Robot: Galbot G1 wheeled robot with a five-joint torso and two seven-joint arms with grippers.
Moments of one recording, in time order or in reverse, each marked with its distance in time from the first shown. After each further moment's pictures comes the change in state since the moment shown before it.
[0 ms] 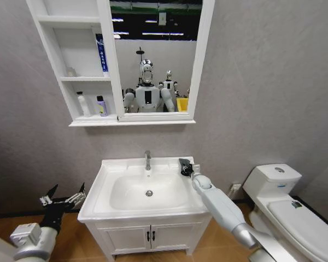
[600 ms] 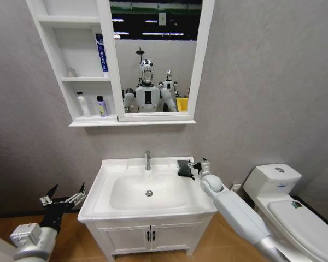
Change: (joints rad) left arm 0.000 0.000 0.000 0.000 0.000 0.000 0.000; right arm -0.304 -0.265 0.110 0.612 0.028 -0.085 0.223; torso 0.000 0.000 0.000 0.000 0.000
